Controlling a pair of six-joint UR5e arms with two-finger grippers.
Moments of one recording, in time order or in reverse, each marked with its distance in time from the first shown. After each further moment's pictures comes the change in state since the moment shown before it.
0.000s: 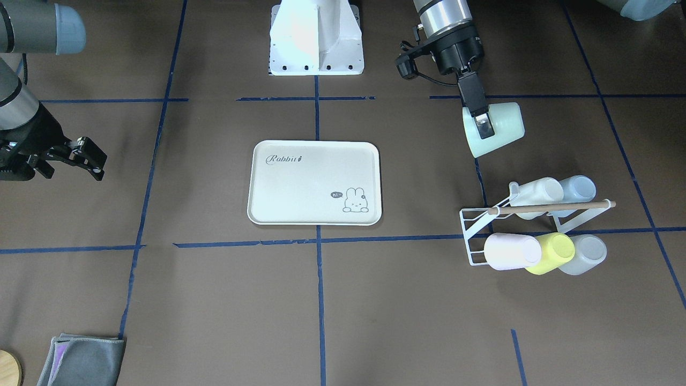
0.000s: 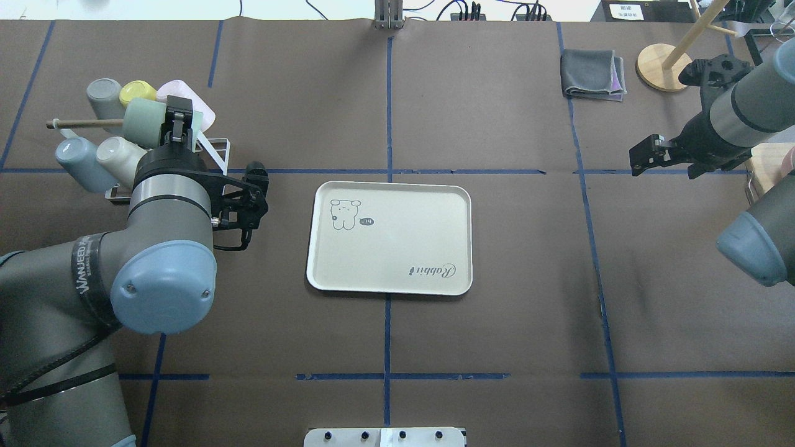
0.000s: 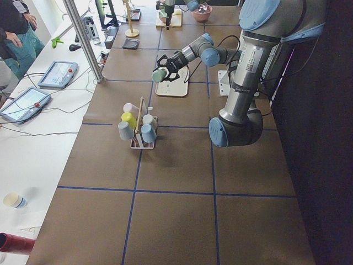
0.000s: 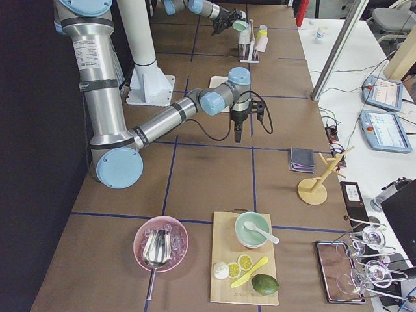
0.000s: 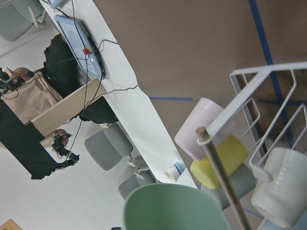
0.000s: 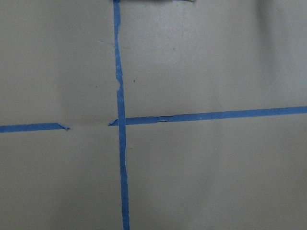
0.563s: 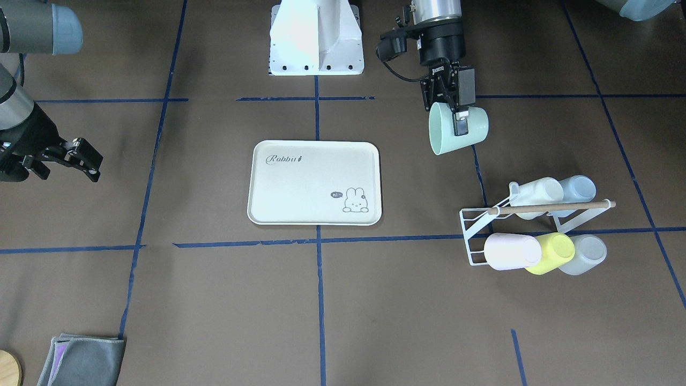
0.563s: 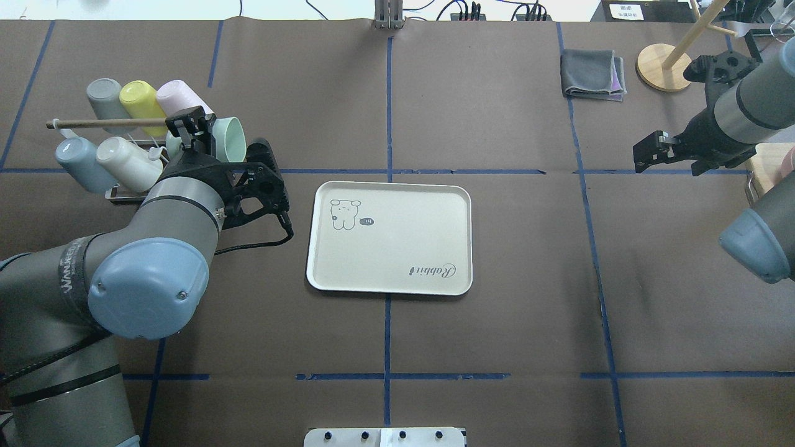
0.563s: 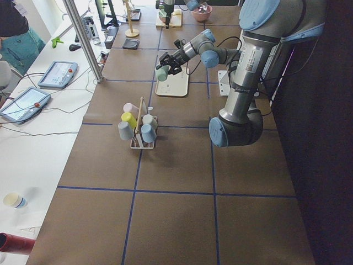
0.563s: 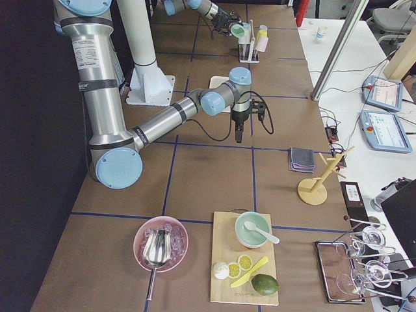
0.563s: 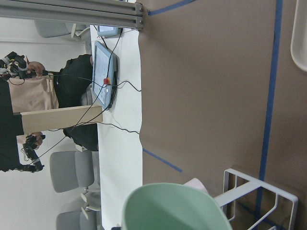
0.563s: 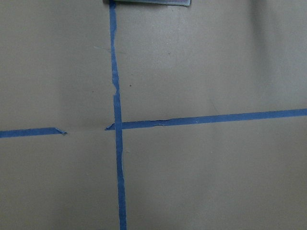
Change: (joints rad) left arm 0.006 0.002 0.014 -0.228 -0.130 -0.387; right arm 0.011 -0.001 -0.002 0.000 0.000 -0.001
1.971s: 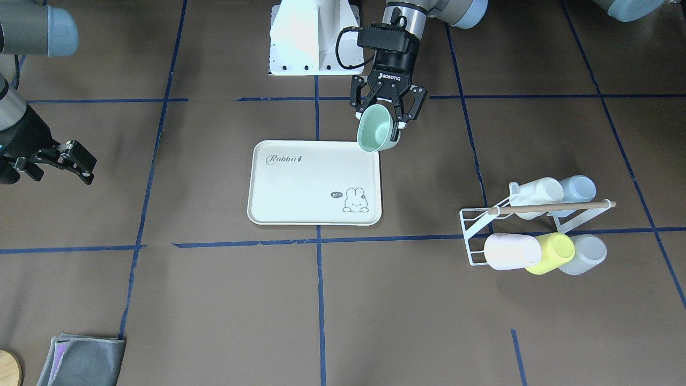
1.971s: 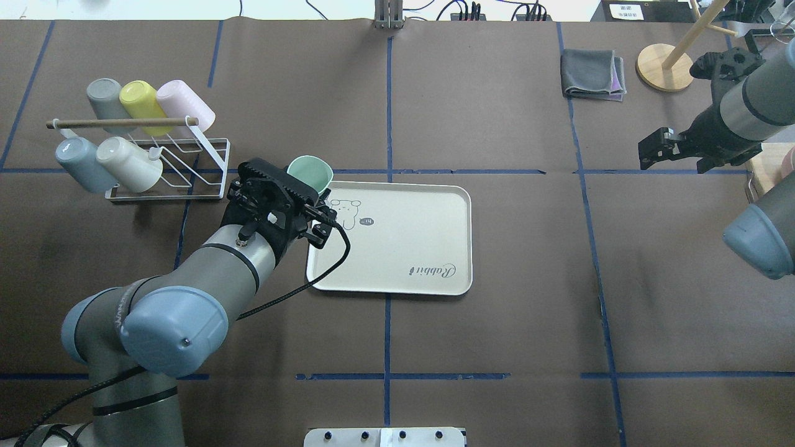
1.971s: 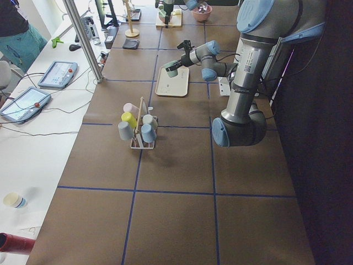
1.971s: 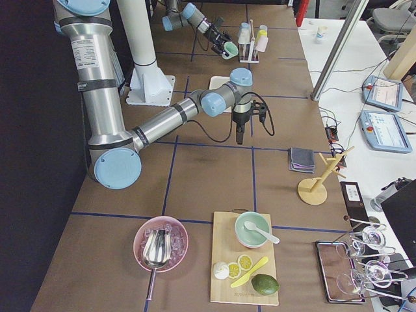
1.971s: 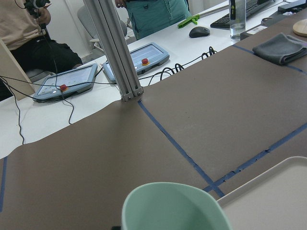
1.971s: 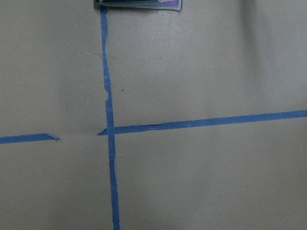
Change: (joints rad) left arm 0.121 0.017 0.218 -0.634 -0.002 -0.698; right arm 0.015 -0.001 -0.007 -0.001 0.000 -0.002
